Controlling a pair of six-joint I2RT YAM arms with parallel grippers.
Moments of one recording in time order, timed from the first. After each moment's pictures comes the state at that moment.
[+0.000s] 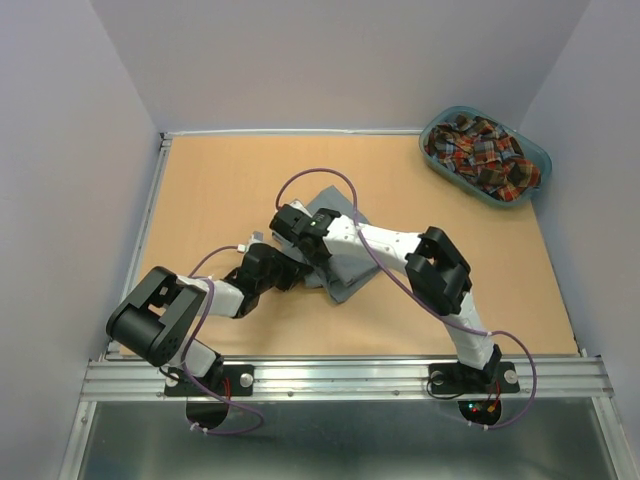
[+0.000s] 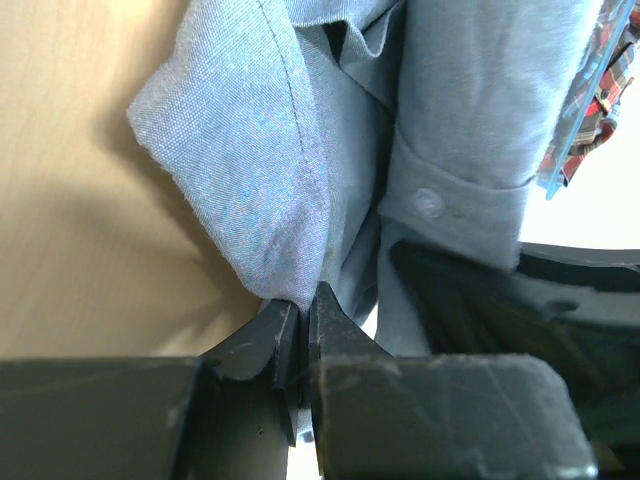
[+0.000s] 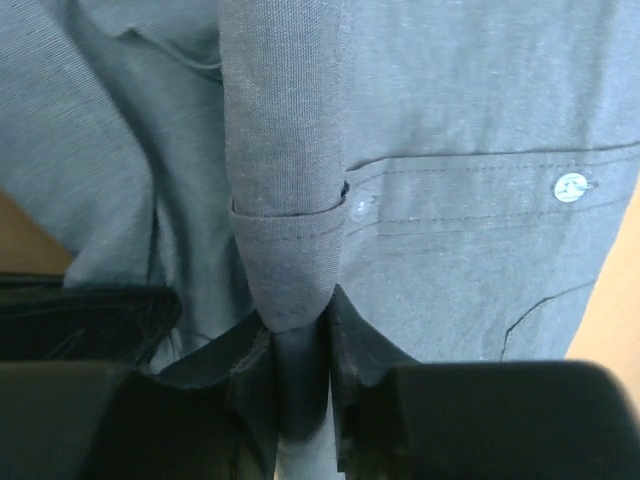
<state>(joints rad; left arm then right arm) -0.55 1.47 0.33 0.56 0.09 -1.37 0.98 2.15 1.78 -0.87 0.50 0.23</state>
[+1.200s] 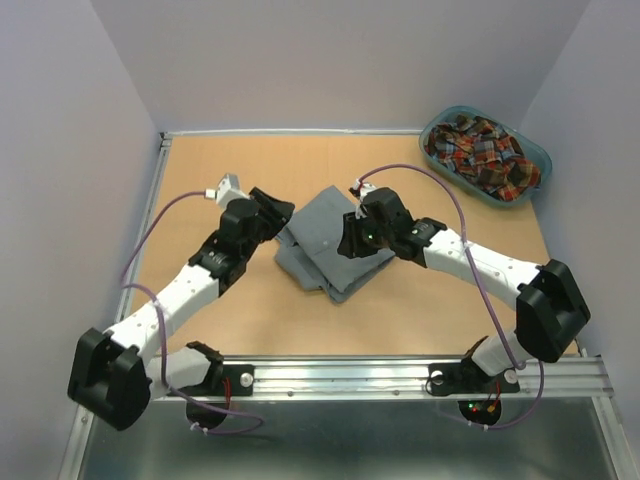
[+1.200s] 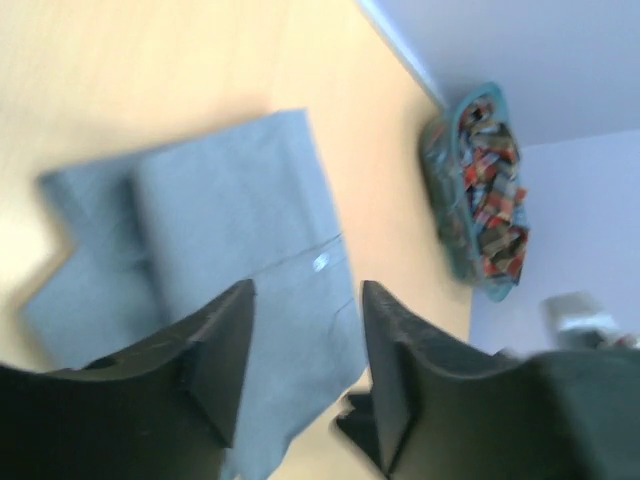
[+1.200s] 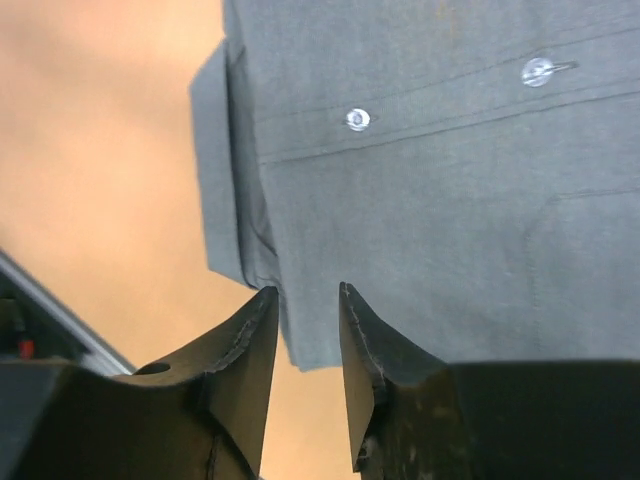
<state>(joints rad) -0.51 1.03 0.65 0.00 -0.22 -1.07 0.73 1.49 1.09 -0.32 -0.11 0.43</state>
